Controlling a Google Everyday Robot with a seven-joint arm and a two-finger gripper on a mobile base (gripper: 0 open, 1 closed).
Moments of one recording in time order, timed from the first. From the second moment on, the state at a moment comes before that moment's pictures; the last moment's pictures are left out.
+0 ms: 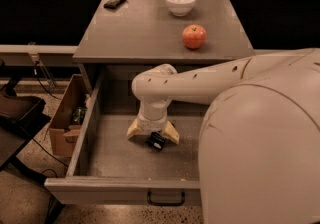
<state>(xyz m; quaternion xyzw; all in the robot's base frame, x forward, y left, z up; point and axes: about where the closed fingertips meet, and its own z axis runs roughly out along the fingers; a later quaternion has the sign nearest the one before) 0.563 0.024 0.577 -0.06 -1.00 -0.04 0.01</state>
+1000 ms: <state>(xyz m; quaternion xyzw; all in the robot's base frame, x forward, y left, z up) 0.562 0.024 0.586 -0.06 -1.00 -0.04 0.01</state>
